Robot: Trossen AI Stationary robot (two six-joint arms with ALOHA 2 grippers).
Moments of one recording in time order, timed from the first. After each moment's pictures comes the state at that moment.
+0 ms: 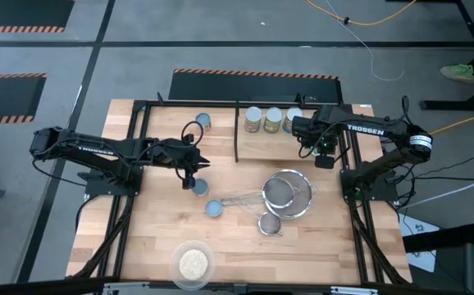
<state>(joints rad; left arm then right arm) 0.02 1.05 0.66 -0.18 -0.14 0.01 -0.40 1.44 1.12 -1.53 0.21 -0.14</state>
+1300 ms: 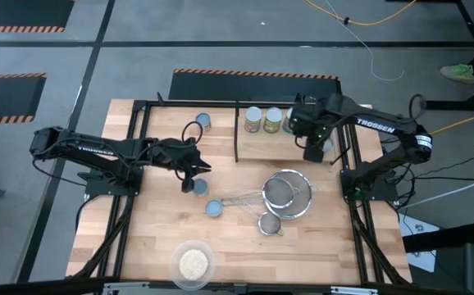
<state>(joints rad) 0.01 1.05 0.66 -0.15 -0.04 -0.06 -0.35 1.44 1.40 -1.51 0.10 -0.07</state>
